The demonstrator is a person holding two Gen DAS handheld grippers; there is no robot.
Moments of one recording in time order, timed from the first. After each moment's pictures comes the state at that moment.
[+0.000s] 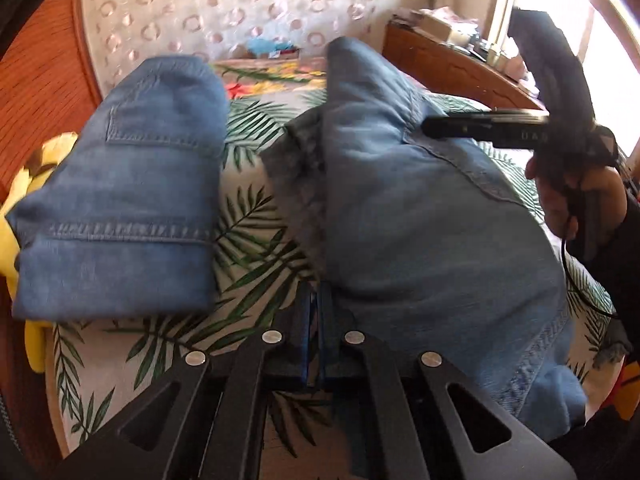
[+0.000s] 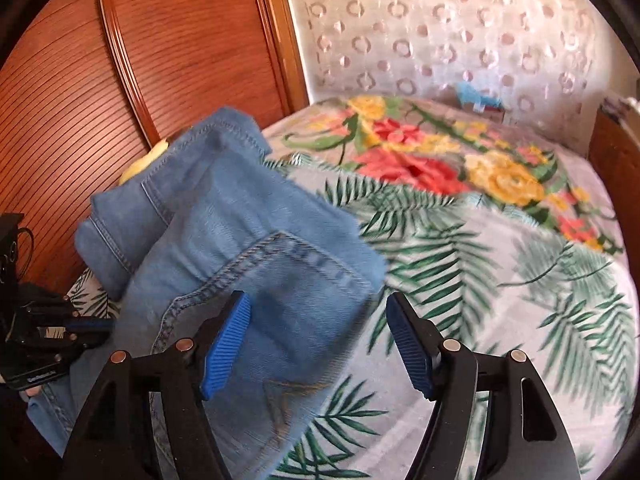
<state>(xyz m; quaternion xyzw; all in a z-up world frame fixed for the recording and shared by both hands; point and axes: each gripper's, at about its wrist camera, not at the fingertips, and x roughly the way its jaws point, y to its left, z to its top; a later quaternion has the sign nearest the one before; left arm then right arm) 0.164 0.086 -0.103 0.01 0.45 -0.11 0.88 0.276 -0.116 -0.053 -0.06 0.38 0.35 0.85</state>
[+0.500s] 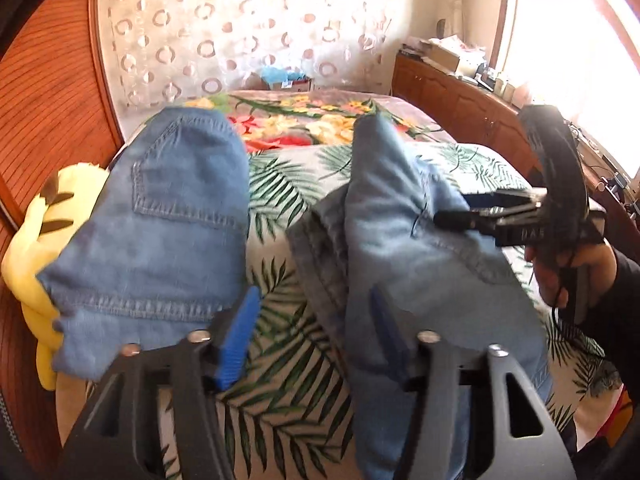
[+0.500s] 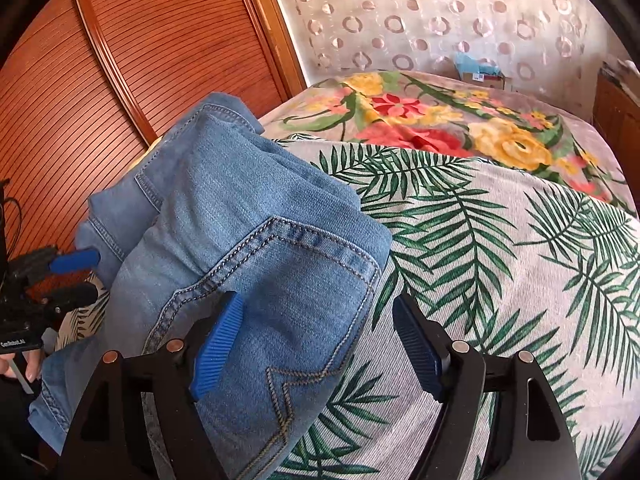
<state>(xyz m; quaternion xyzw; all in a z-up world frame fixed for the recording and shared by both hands) 0.187 0.096 -0.058 0.00 0.41 -0.09 0.91 0.288 -0.126 -0.059 -0.02 0.41 0.35 0.84</state>
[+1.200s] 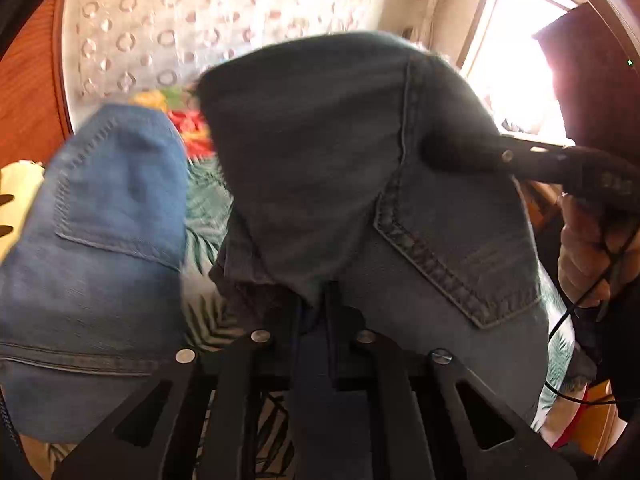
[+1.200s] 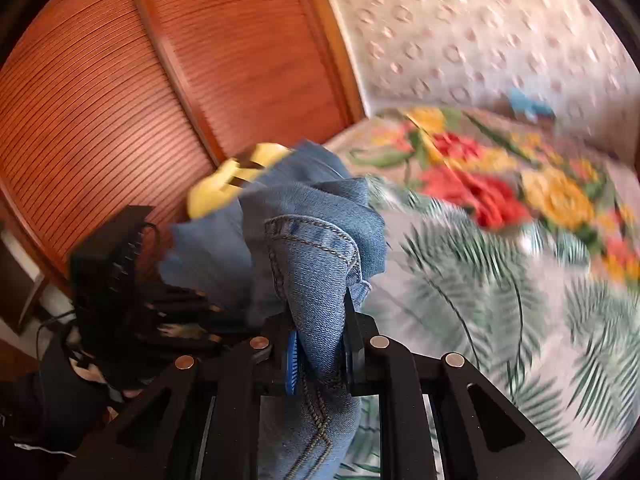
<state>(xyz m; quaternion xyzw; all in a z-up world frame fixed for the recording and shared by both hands) 0.224 0.093 -0.057 -0.06 0.40 -0.17 0.90 0.259 -0.074 0.043 -0.05 0.34 0.44 0.83</state>
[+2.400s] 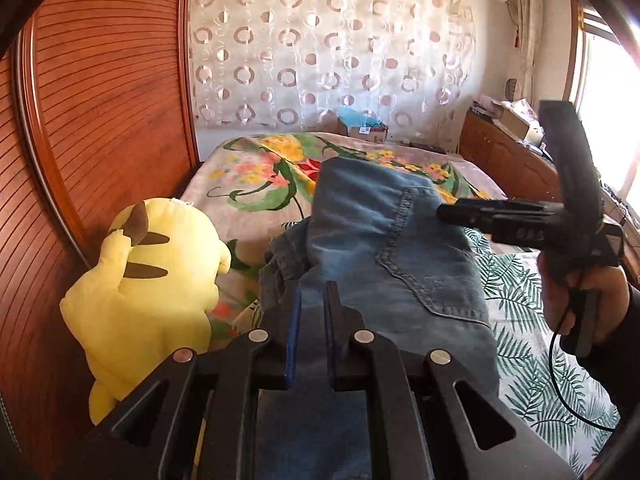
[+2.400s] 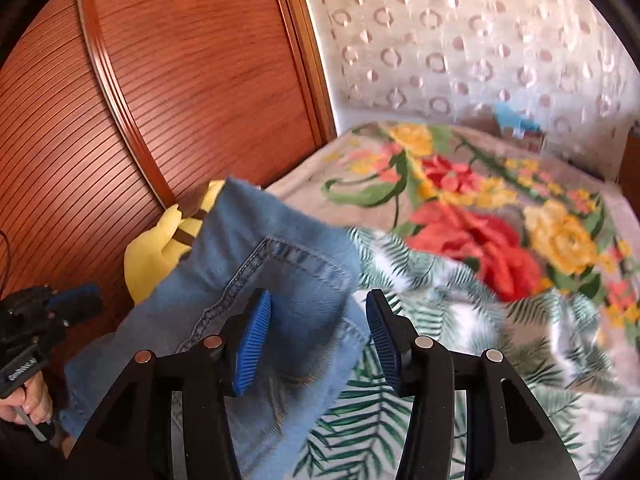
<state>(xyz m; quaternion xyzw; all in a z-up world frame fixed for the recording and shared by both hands) 0.269 0.250 0.000 -0.05 0.36 0.02 0.93 0.337 0.075 -0.003 -0.06 0.34 0.36 0.87</state>
